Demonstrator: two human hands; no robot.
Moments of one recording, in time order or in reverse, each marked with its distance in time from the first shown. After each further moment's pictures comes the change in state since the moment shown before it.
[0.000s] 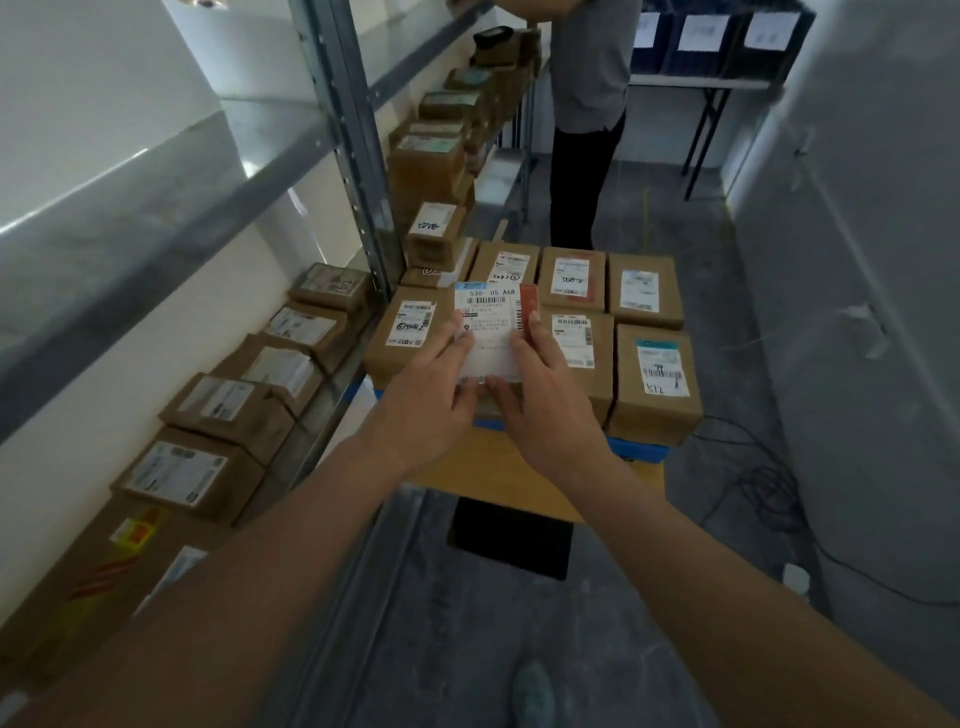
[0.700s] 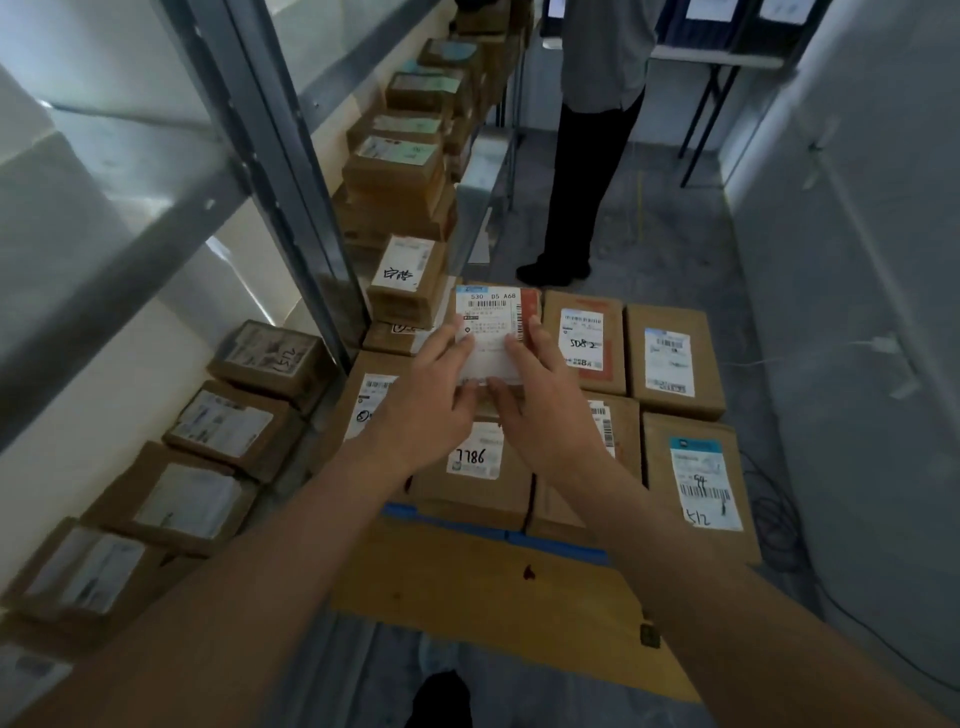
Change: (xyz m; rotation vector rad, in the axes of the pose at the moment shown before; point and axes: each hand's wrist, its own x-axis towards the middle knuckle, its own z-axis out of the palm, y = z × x) left_hand 0.235 -0.092 0.040 -0.107 -0.080 -0.061; right_hand 0.231 0.081 0.043 0.005 -0.012 0.085
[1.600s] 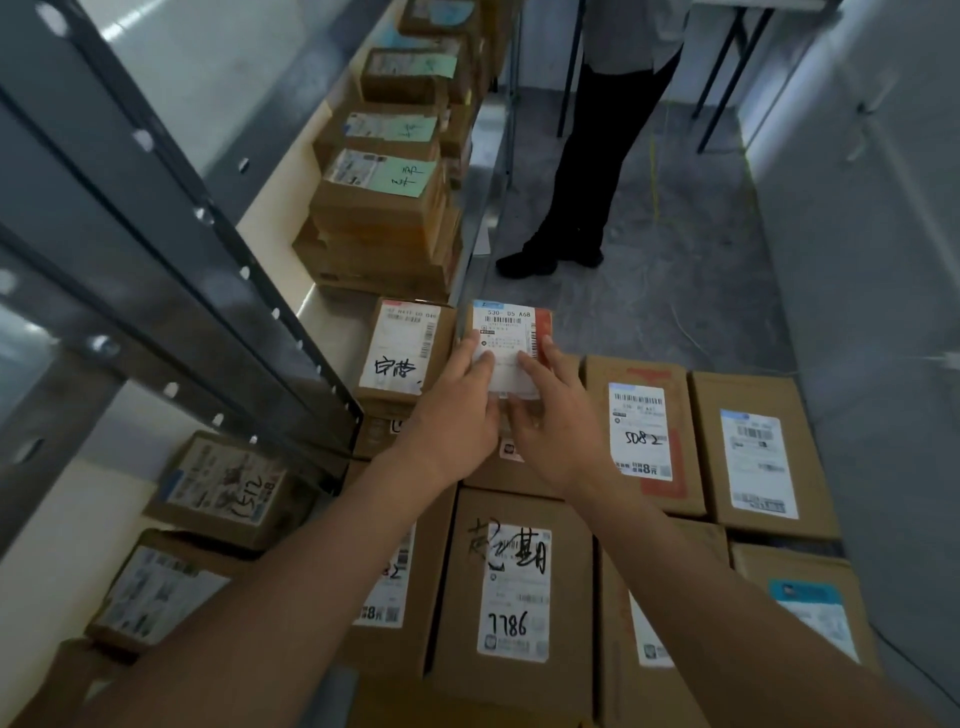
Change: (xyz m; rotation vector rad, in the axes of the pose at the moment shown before) left_hand 0.202 -0.078 0.019 0.075 -0.200 -0.093; right_hand 0.195 0.060 0.072 0.130 -0.018 0.150
